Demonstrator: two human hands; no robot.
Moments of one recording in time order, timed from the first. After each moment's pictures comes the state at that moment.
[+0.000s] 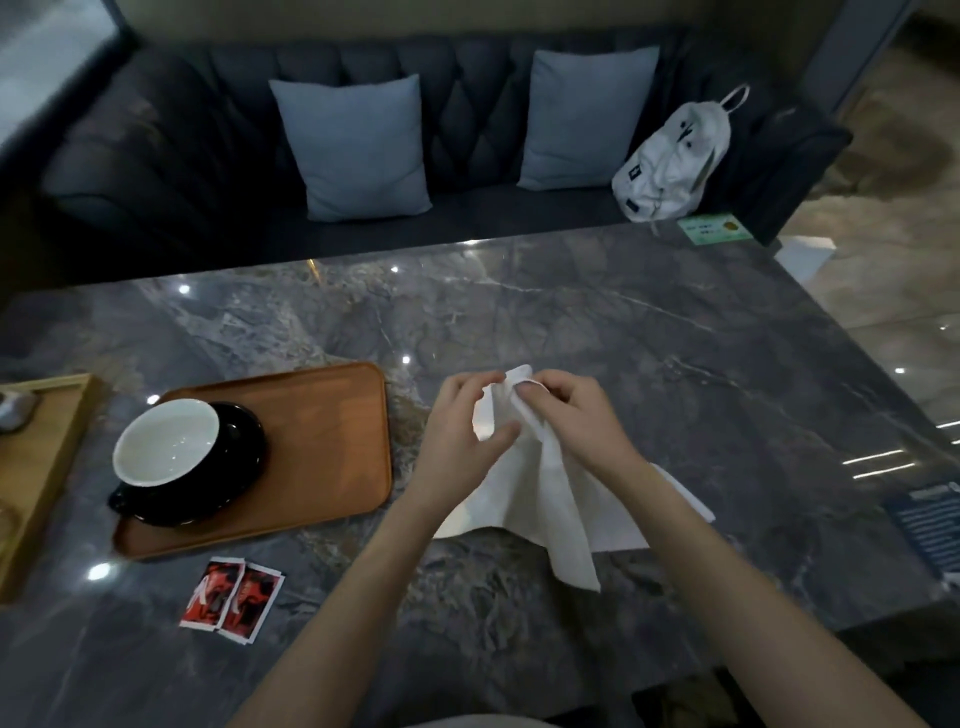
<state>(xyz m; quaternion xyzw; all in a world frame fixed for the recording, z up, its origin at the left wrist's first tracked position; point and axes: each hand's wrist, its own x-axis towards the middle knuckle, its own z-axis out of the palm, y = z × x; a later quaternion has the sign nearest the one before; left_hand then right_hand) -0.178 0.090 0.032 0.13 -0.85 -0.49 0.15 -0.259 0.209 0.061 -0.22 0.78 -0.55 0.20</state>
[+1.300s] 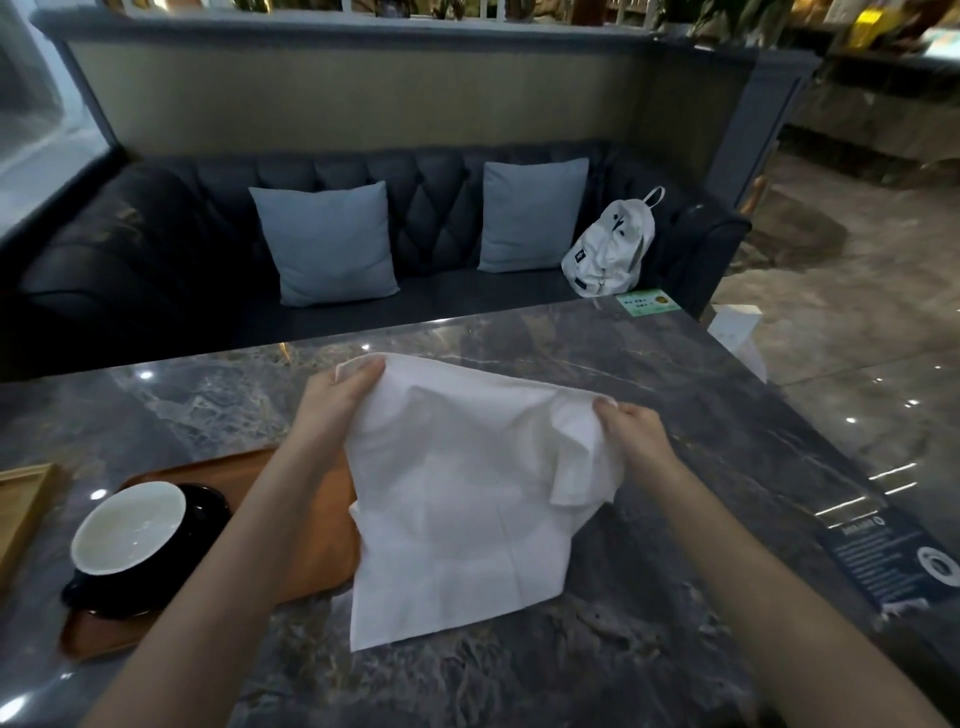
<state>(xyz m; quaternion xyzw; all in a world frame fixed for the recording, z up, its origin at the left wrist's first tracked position) -0.201 0.019 0.115 0.30 -0.65 -0.67 0.20 -0.342 0.280 0.056 0.04 0.82 -0.57 0.11</state>
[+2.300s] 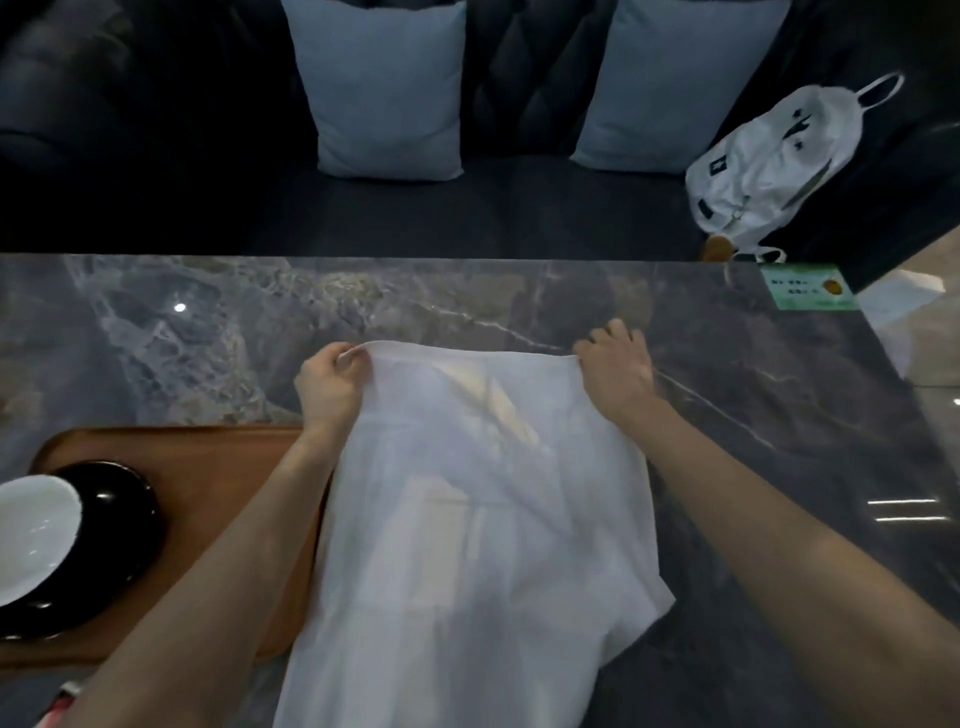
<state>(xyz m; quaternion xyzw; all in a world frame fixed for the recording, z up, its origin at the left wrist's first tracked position) -0.338 -0.069 -0.027 0.48 -0.74 -0.42 0.22 -0.541 0.134 -0.020 -0.39 0.91 0.15 0.02</state>
